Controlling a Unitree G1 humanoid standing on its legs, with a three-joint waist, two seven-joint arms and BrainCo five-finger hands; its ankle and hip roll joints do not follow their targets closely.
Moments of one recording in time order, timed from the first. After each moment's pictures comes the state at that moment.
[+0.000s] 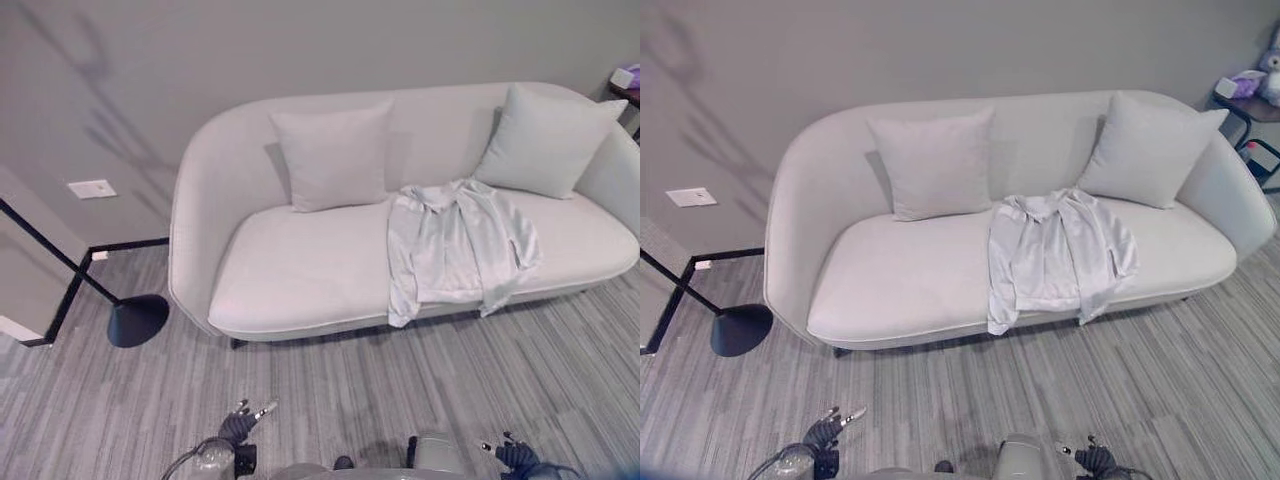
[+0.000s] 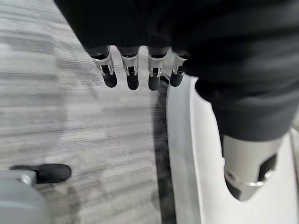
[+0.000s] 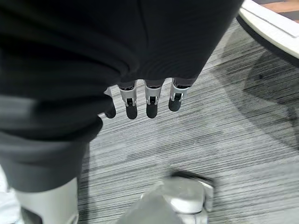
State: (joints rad) left arm 0.06 0.27 -0.15 1.07 -0.33 -0.08 0.04; right arm 0.06 -0.34 0.11 1.11 0.20 -0.03 -0.08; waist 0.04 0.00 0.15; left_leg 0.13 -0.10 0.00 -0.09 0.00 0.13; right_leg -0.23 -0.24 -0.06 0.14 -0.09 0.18
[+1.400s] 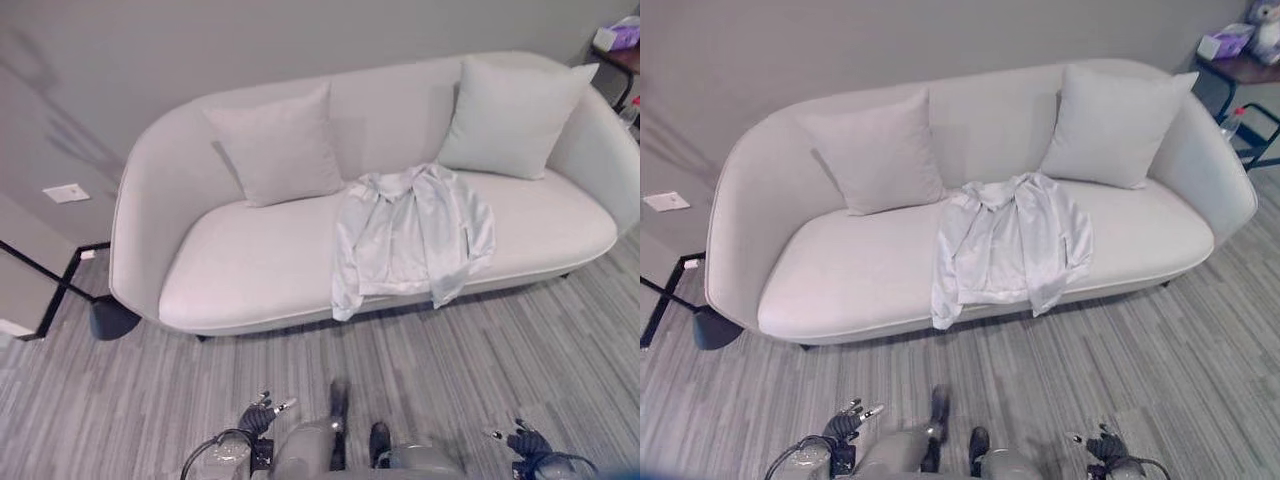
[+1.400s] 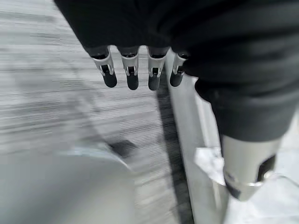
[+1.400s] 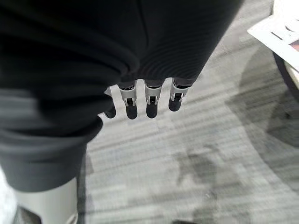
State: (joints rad) left arm 0.08 0.22 -0.19 1.03 -0.32 -0.06 0.02; right arm 0.02 -0.36 0.15 1.06 0.21 -0.03 -0.07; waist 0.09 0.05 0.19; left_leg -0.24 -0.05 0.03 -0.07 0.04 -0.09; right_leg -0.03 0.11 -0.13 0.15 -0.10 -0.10
